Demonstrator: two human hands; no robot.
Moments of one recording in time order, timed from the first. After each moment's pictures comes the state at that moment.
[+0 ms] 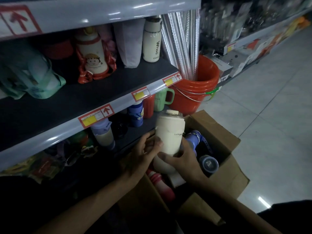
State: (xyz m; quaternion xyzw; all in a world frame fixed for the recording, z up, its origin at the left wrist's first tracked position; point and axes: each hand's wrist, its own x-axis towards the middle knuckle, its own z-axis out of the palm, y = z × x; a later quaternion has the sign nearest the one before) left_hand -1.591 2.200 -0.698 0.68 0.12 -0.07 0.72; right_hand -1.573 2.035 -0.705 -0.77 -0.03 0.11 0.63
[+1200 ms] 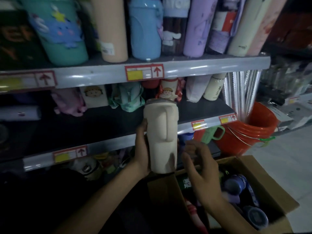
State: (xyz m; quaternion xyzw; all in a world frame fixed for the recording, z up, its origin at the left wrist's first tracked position) left_hand -1.637 2.325 -0.588 0.39 0.18 0.12 0.89; right_hand -1.624 2.150 -0.596 -0.75 -0.29 -0.06 0.59
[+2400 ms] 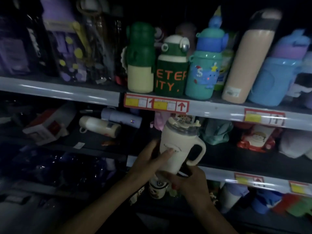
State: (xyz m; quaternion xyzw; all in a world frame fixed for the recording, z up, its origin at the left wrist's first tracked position) left_hand -1.827 2.508 -0.558 0.70 0.22 0.29 0.62; right_hand -1.707 2.391 -0.597 -0.67 -0.34 0.30 0.59
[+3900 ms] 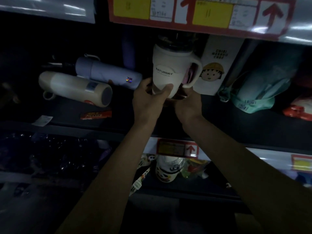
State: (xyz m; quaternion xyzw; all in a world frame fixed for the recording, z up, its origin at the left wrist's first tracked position) left_hand -1.728 2.668 -0.637 0.57 0.36 0.48 0.56; right_hand -1.630 2.617 -0.656 -0.68 -0.27 0.19 0.65
